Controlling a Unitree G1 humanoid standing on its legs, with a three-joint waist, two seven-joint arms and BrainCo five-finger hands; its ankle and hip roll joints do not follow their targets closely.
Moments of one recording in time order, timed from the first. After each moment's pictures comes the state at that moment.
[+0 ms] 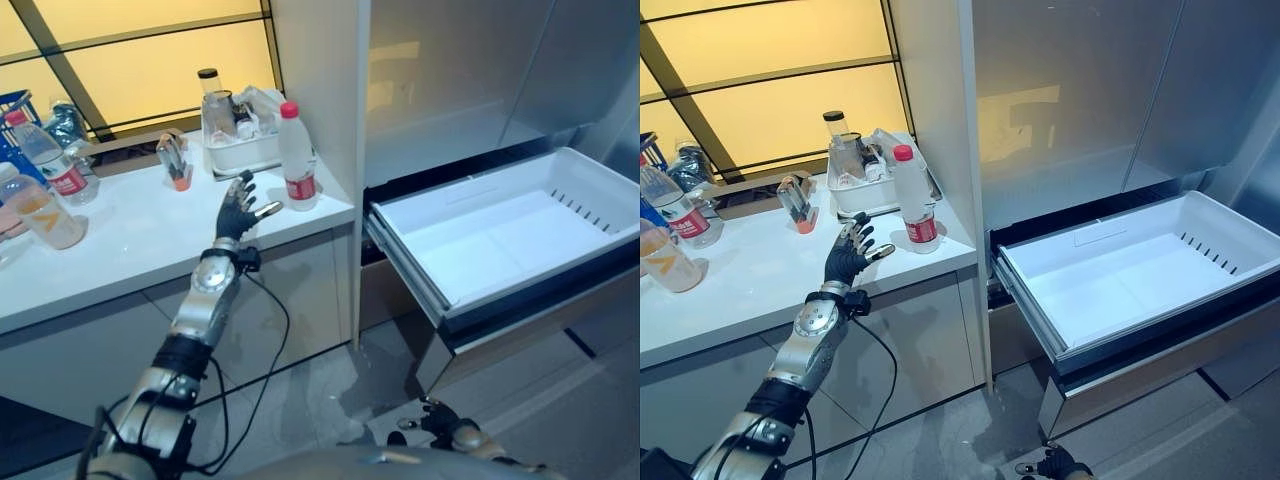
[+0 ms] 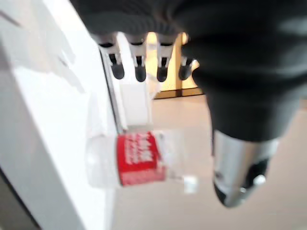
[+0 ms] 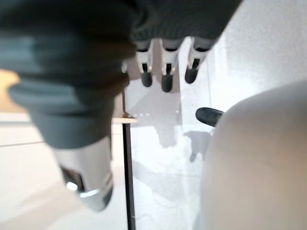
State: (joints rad) left arm -0.43 0.40 -0.17 0.48 -0.37 -0.13 0.15; right arm -0.08 -0.17 0.27 1.24 0.03 -0.06 -0.01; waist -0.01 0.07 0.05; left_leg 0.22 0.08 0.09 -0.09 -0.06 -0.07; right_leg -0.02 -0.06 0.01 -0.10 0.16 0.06
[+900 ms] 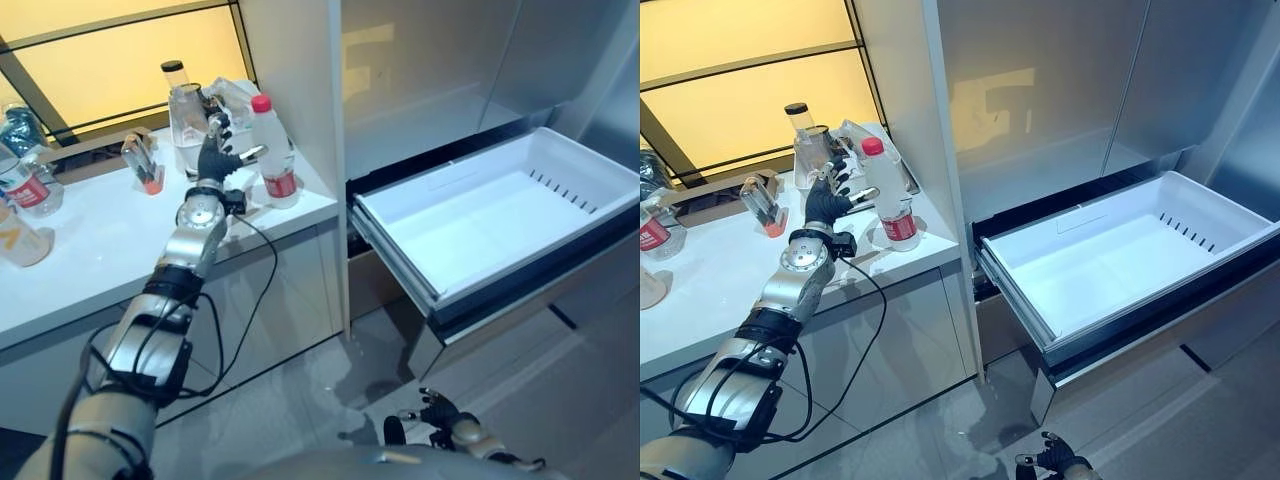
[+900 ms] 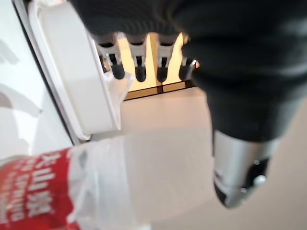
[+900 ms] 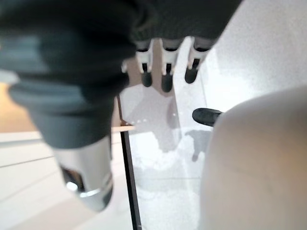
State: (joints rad) left arm -0.78 0.49 -0.25 0.66 -0.43 -0.12 0.19; right arm -0.09 -0.19 0.27 1.22 0.05 -0.06 -0.02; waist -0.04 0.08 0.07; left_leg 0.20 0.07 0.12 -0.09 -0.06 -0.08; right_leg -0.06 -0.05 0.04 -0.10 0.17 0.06
